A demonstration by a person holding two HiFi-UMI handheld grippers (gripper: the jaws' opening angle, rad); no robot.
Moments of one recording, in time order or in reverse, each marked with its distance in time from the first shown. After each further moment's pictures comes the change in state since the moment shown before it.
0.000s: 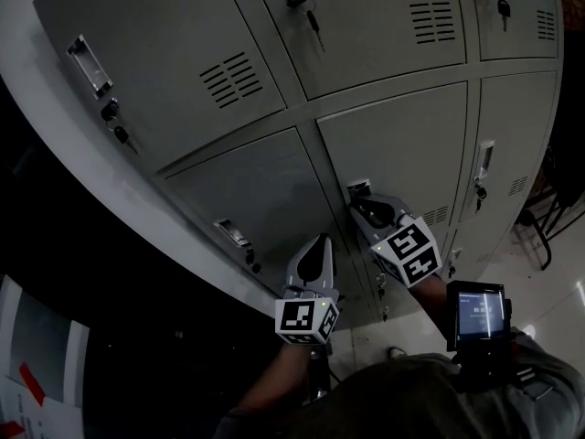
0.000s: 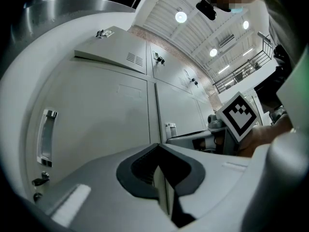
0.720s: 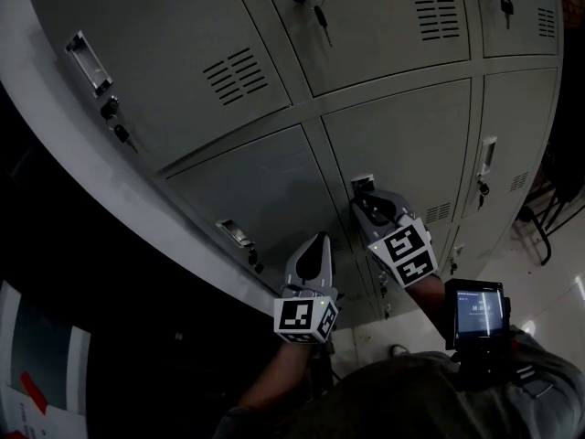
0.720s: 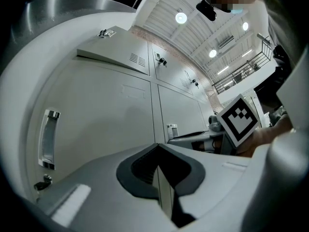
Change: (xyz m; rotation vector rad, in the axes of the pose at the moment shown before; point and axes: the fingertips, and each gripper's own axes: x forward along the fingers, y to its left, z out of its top) left arm -0.003 0.013 0.001 -0.002 -0.005 -0.013; right arm 0.008 -0.004 -0.001 -0.064 0.012 -0.105
